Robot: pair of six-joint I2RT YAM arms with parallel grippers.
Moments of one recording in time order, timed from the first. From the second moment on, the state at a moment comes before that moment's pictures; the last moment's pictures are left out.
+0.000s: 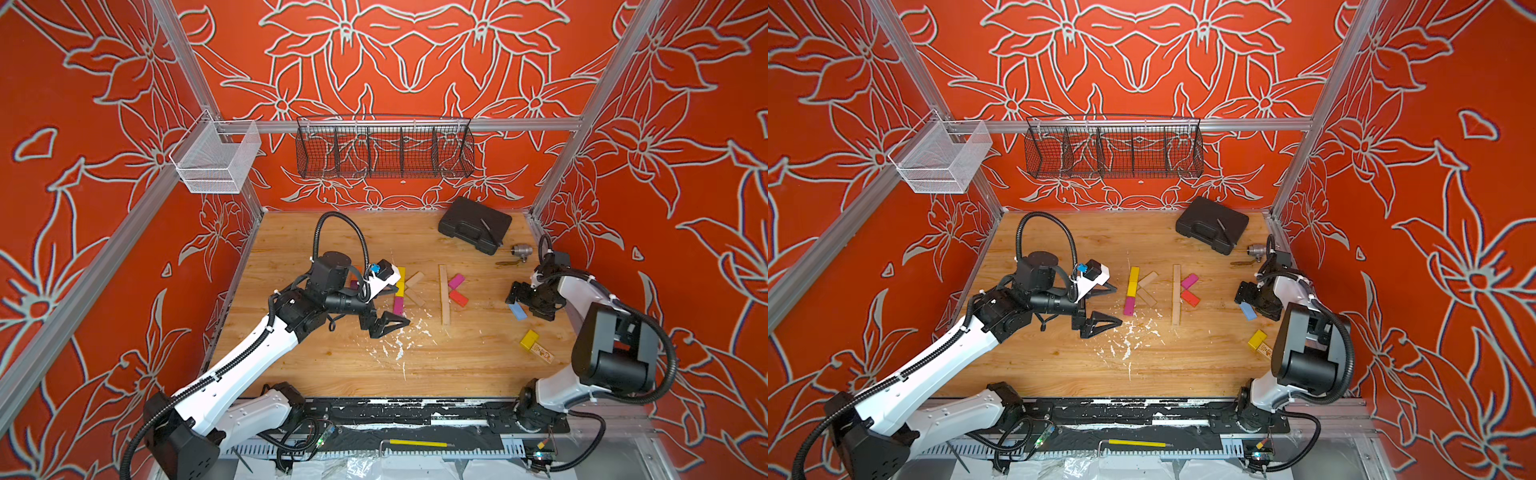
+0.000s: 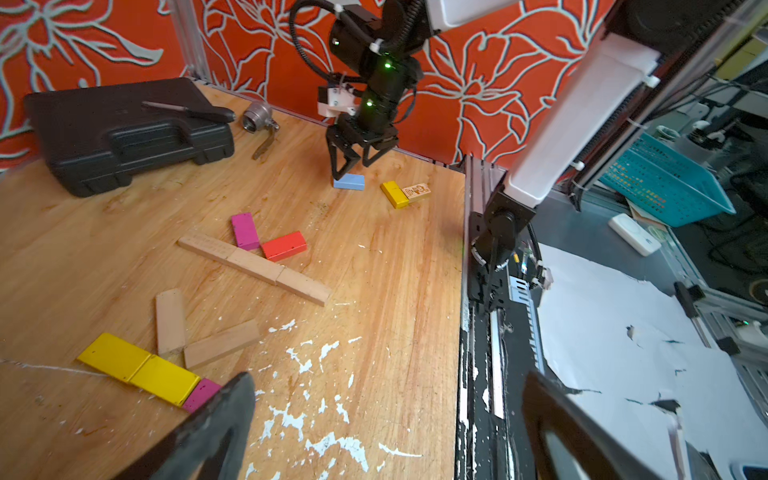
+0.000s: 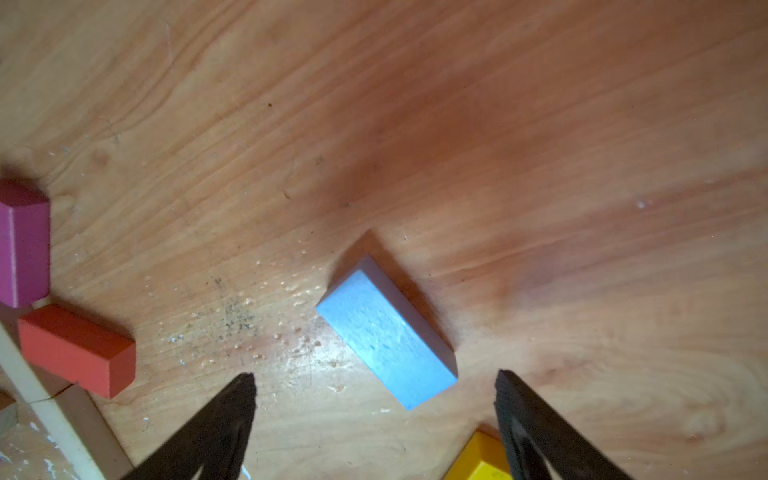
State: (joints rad) left arm -0.57 1.06 0.97 -0.45 0.78 0.20; right arm -0.29 1.59 0.98 -0.77 -0.14 0.16
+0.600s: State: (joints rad) left arm -0.57 1.07 0.95 -0.45 0.83 0.26; right arm -0.24 1.69 1.03 -0.83 -0.06 0.13
